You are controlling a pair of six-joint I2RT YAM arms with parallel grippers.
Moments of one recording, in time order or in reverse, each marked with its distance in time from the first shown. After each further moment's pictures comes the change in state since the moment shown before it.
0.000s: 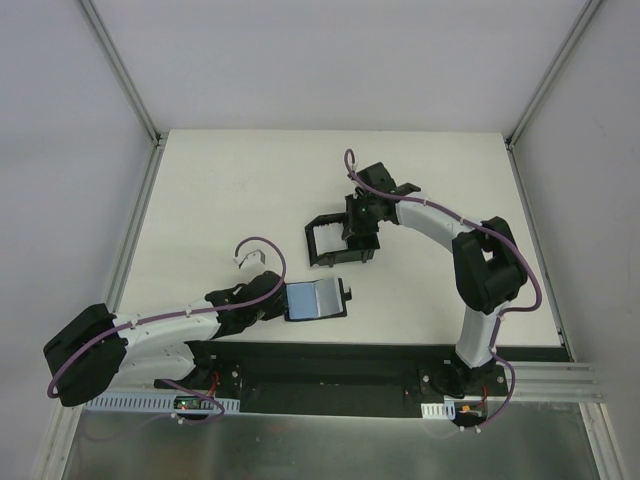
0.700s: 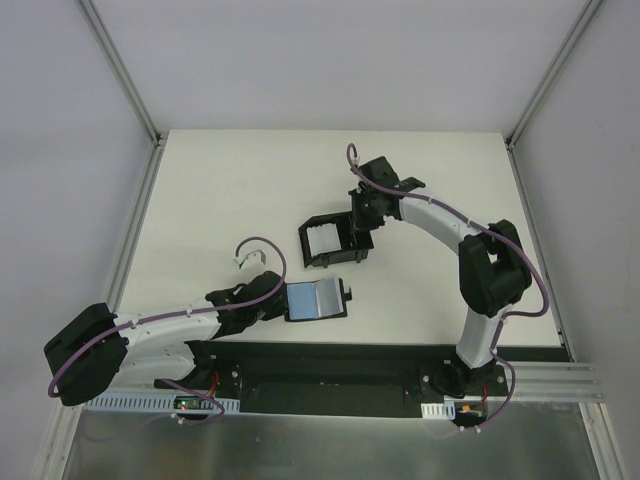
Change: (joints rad) left arm 0.000 0.005 0.000 0.003 0.005 0.002; right arm -0.007 -0.029 0.035 -0.065 0.071 -0.048
